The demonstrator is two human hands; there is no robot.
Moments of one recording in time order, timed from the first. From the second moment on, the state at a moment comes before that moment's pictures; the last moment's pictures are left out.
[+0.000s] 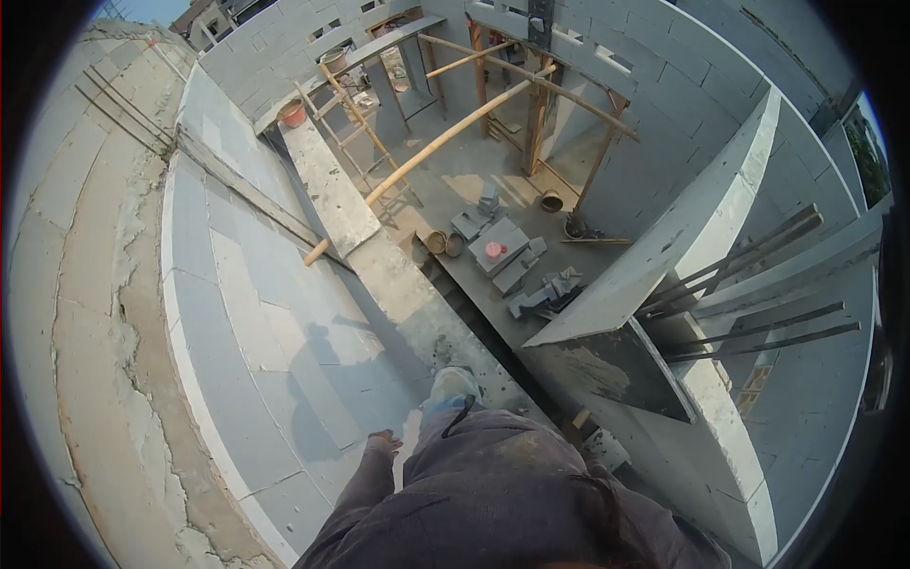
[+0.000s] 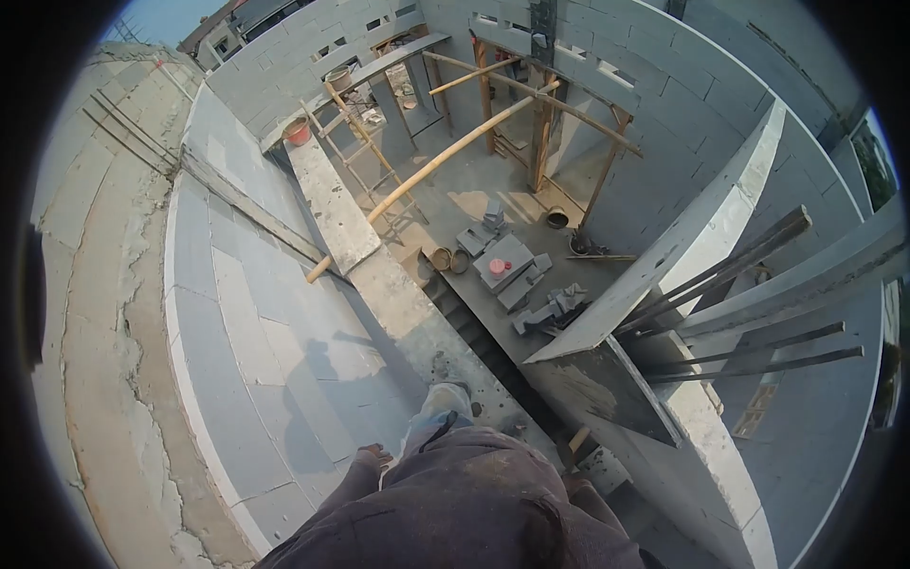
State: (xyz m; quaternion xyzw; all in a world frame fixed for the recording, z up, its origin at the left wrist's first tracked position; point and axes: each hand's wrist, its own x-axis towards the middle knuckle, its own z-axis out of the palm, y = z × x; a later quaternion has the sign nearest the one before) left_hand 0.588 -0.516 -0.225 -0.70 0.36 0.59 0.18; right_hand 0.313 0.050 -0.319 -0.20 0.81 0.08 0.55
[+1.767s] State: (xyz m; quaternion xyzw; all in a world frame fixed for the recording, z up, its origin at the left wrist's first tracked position) left_hand 0.410 -1.306 -0.242 -0.66 0.18 0.70 -0.20; right_hand -0.113 -0.980 -0.297 -0.07 0.92 0.02 0.39
